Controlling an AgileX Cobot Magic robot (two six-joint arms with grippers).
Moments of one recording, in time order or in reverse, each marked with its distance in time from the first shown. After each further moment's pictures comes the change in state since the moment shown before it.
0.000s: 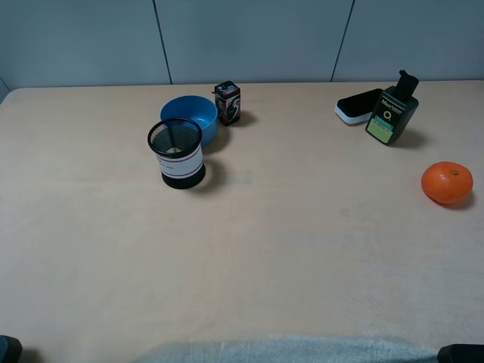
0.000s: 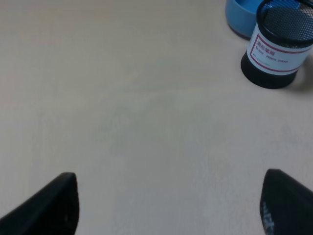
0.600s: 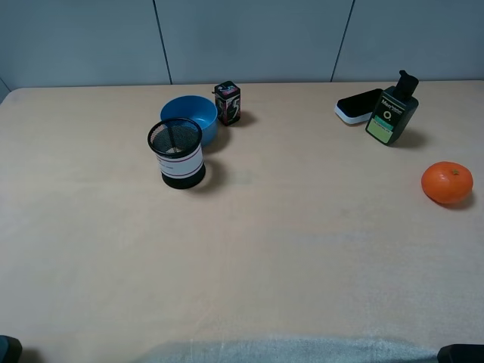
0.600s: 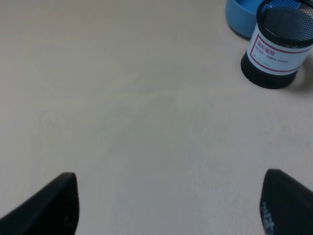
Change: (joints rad) left arm 0.000 0.000 0.000 0.000 0.000 0.000; right arm 0.000 -0.269 0.002 -0.062 0.000 0.003
